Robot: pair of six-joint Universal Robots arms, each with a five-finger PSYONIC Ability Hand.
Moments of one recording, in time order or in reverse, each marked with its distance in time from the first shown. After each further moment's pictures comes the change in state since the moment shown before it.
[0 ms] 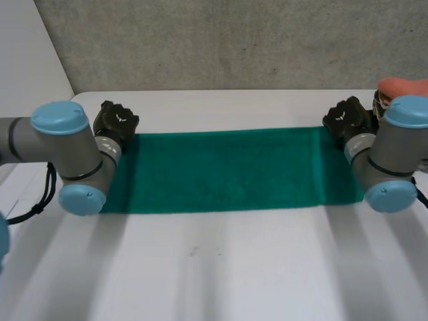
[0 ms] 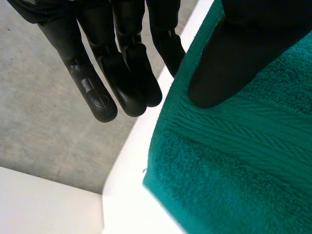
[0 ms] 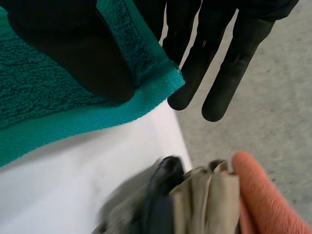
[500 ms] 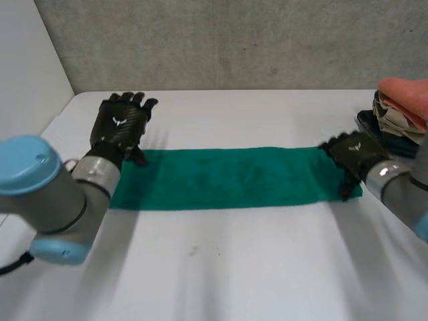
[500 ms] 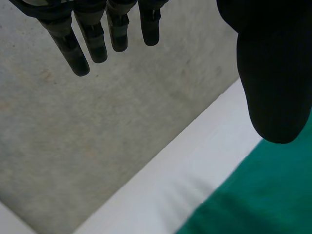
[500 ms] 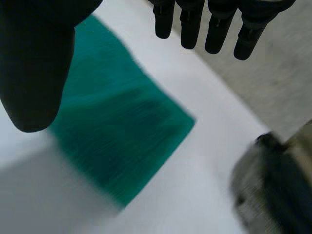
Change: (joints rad) left arm -0.061 0.406 -0.567 0.332 0.101 -0.459; right arm -0.086 -0.271 0.368 0.165 -0.173 0.381; left_hand -0.966 -0.991 -0.981 -0.999 -0.944; right_hand -0.899 -0.934 -0.939 -0.946 -0.937
